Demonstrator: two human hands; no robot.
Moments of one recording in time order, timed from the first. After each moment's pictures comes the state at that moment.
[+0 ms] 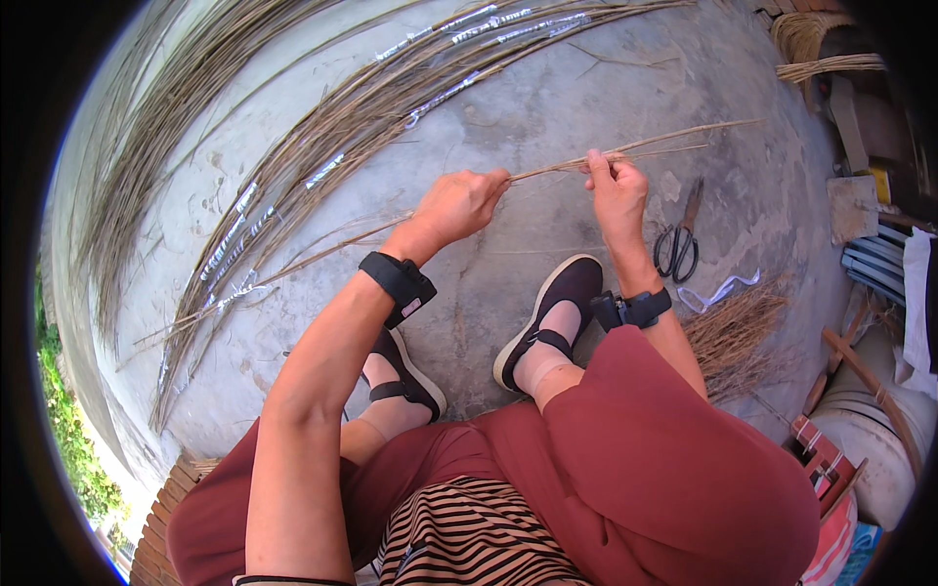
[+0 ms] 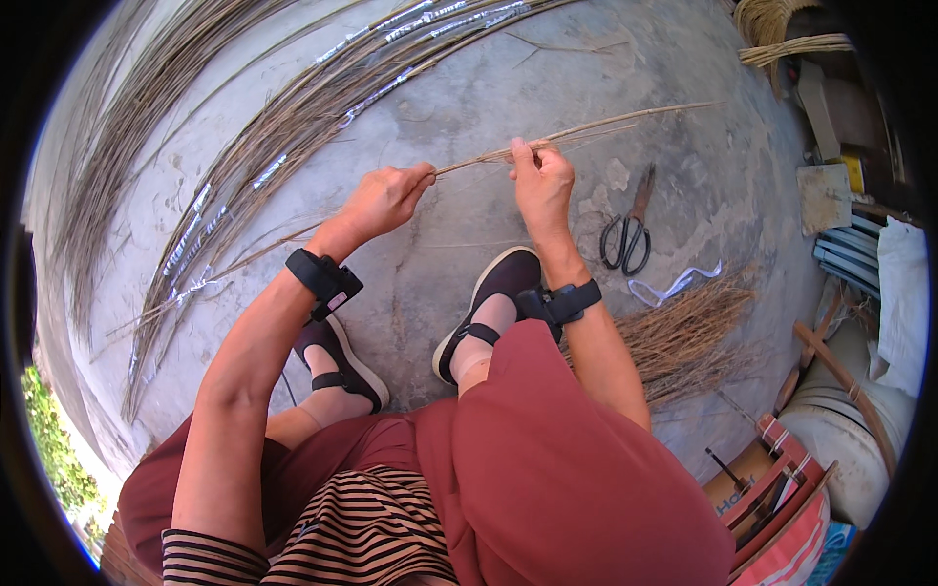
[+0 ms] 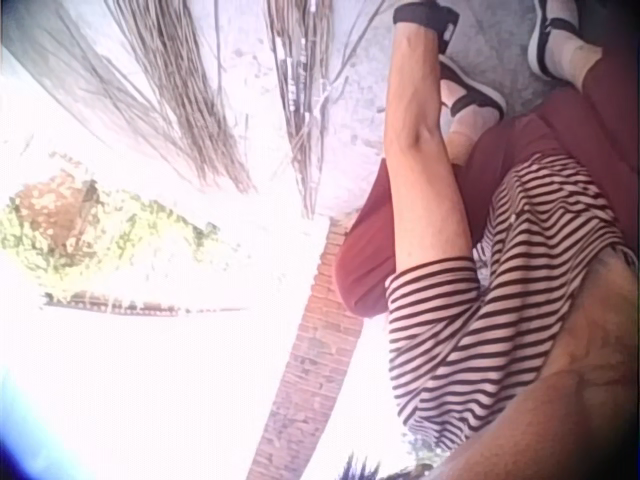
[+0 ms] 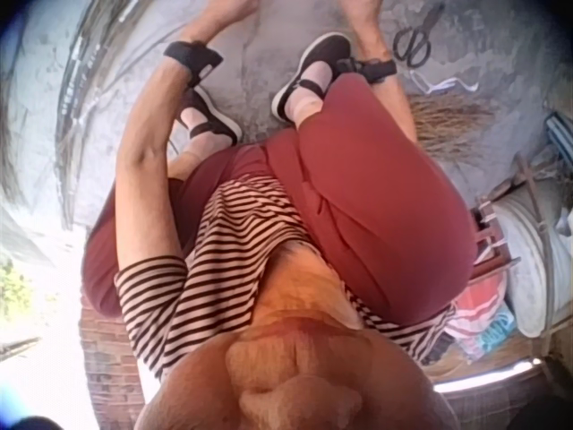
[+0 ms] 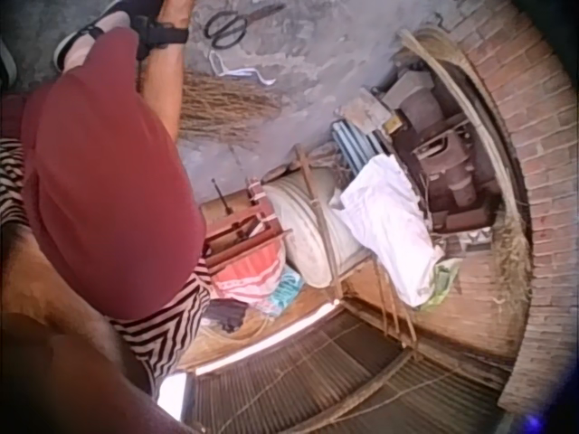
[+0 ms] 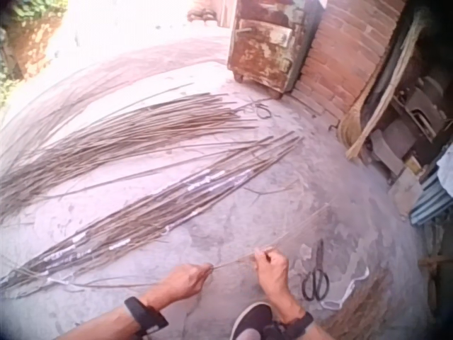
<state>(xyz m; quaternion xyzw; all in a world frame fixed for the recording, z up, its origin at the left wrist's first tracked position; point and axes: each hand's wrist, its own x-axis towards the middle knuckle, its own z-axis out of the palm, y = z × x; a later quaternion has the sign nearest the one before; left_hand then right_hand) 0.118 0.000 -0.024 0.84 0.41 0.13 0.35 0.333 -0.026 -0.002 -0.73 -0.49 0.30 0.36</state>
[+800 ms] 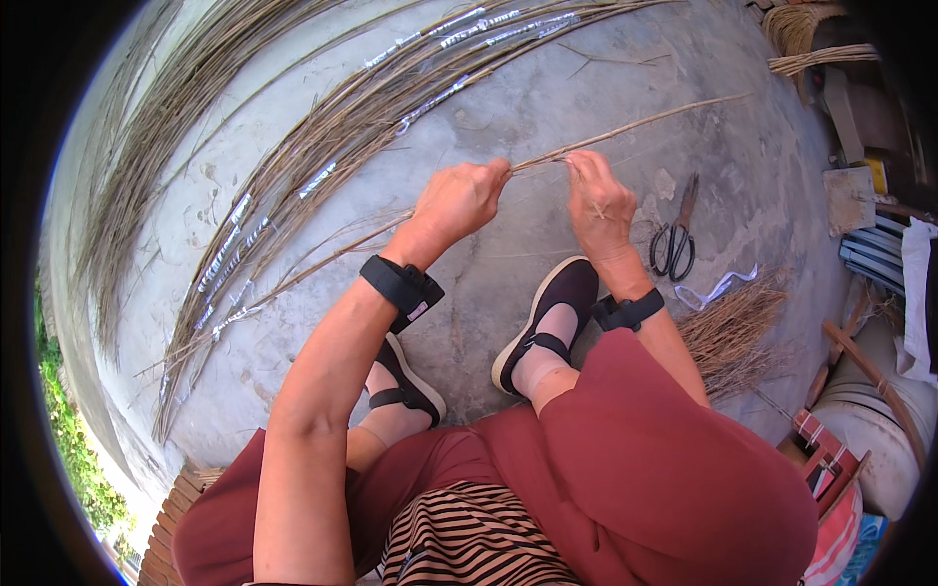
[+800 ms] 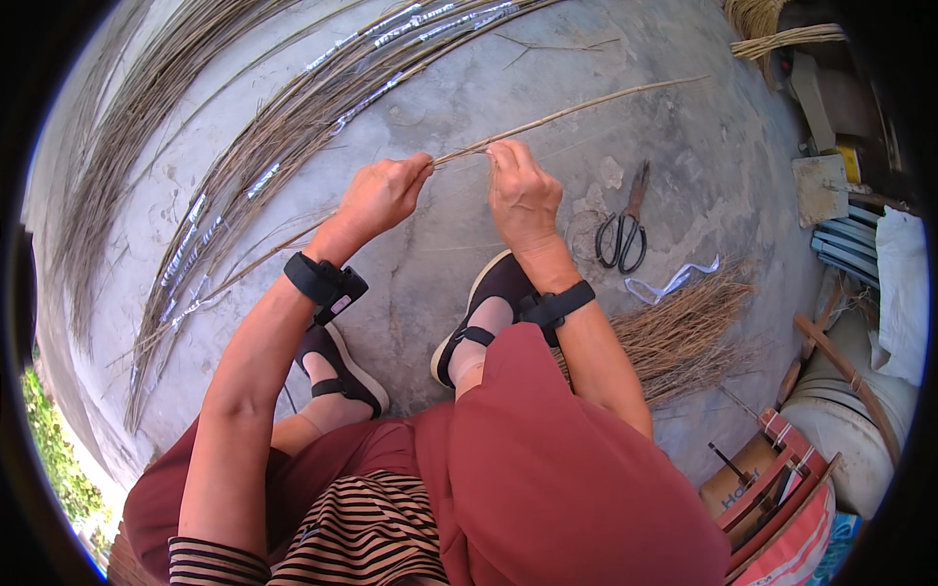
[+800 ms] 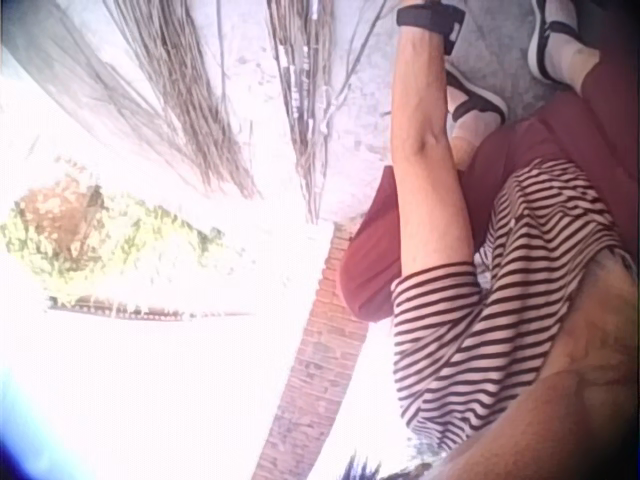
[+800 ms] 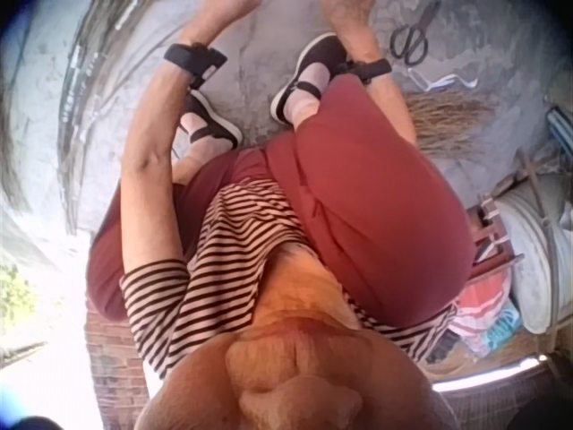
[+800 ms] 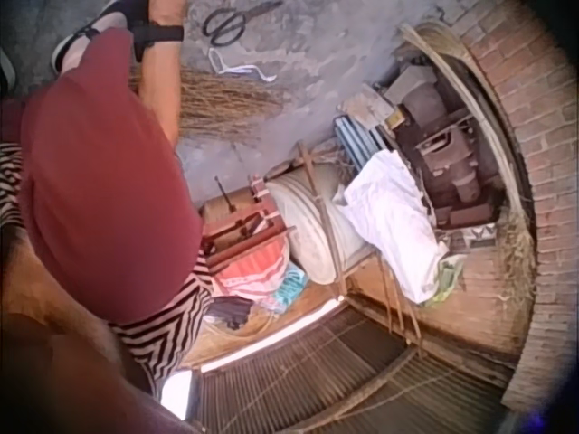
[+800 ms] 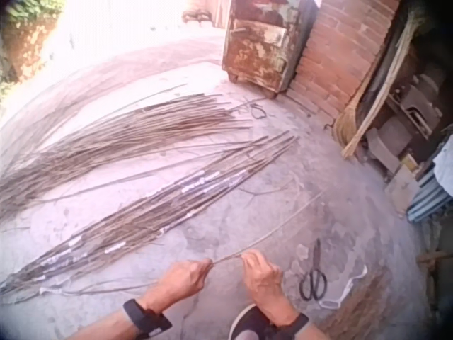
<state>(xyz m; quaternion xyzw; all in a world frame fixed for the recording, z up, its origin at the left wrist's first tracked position) 0.131 0.009 -0.003 0.83 0.44 0.13 0.33 0.317 -0.032 0.014 -0.64 -0.72 0.01 0.26</state>
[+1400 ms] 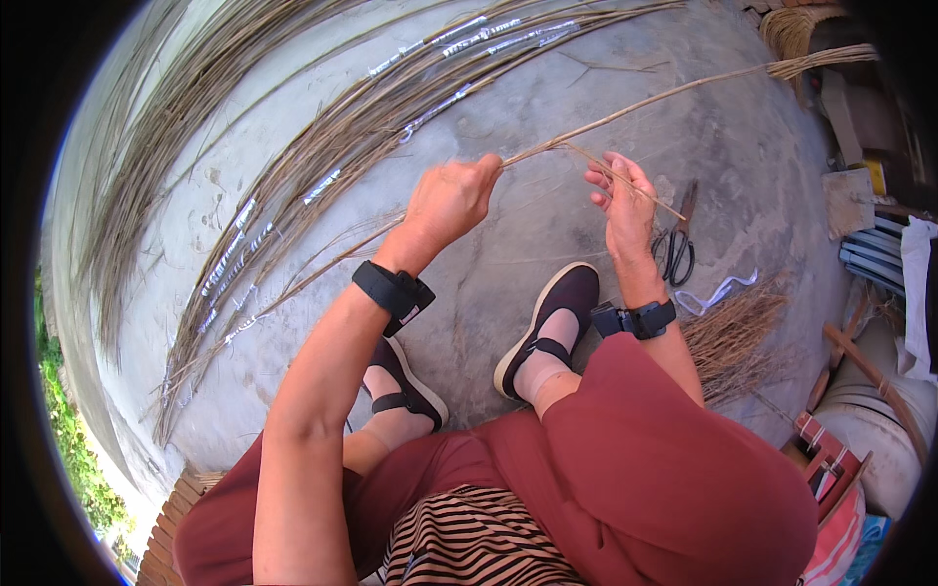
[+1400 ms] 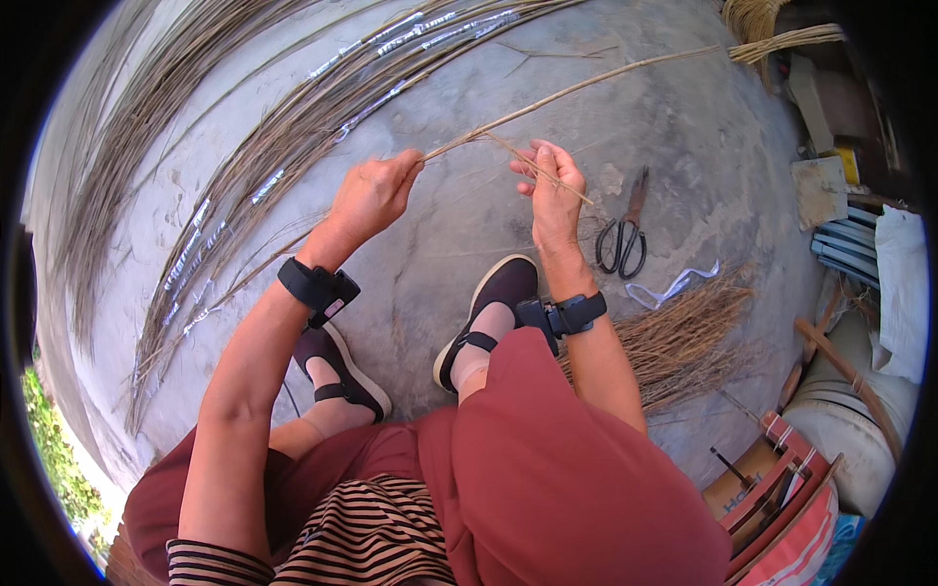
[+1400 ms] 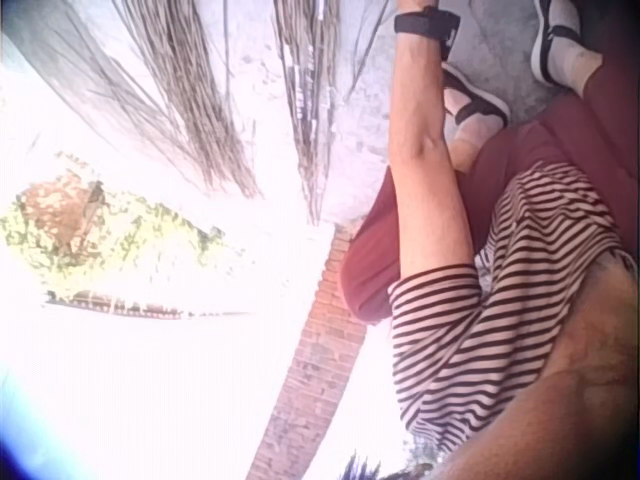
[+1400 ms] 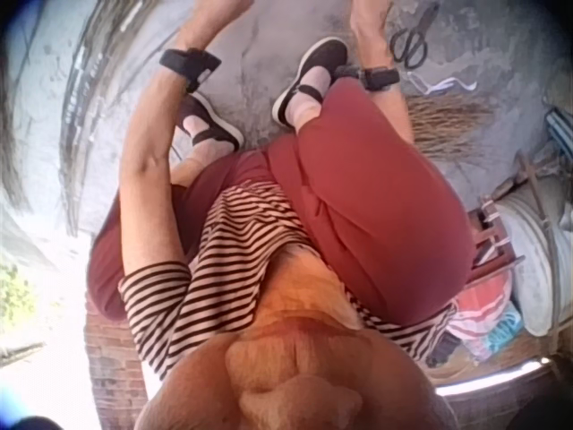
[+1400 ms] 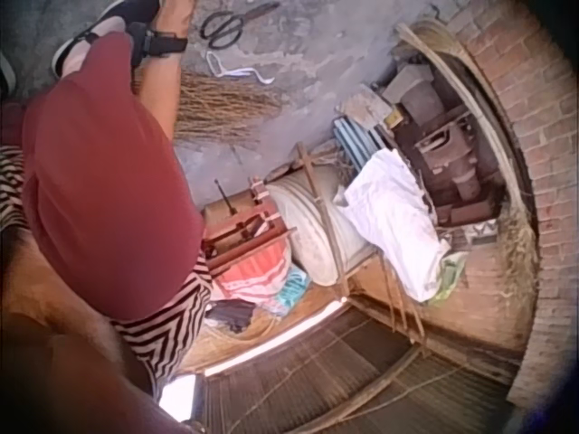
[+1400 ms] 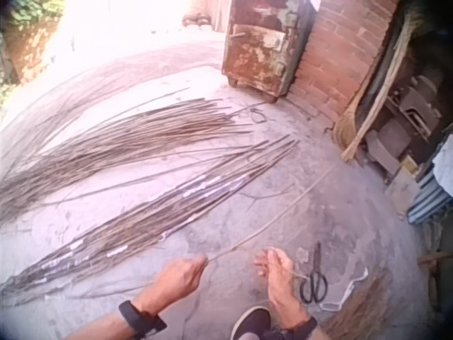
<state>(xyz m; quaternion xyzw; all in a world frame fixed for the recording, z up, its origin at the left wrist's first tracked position) 0.122 0.017 0.002 0.82 0.45 0.17 0.30 0.332 -0.033 0.006 -0.66 -0.42 0.32 0.54</state>
